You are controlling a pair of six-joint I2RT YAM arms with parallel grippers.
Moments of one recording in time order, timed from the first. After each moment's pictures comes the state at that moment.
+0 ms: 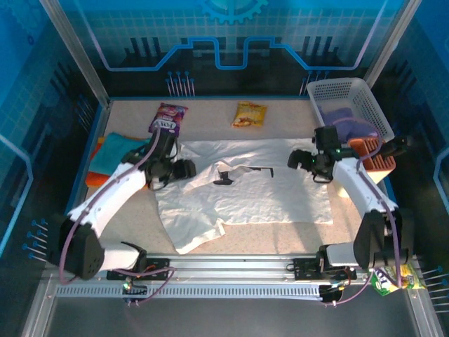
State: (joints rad) left arm -0.32 1.27 0.99 -0.80 0.19 -0.59; right arm 0.07 1.33 0.97 -0.74 -0.05 0.39
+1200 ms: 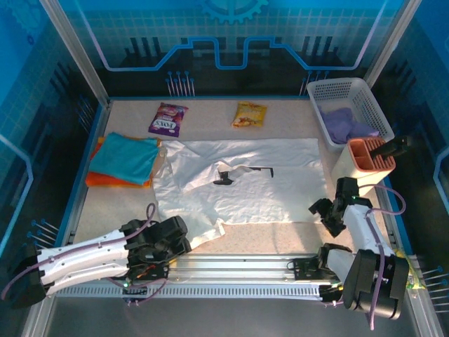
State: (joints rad) left arm -1.03 0.76 0.34 -0.85 0.11 -1.54; right arm -0.25 1.03 0.45 -0.81 -0.13 0.68
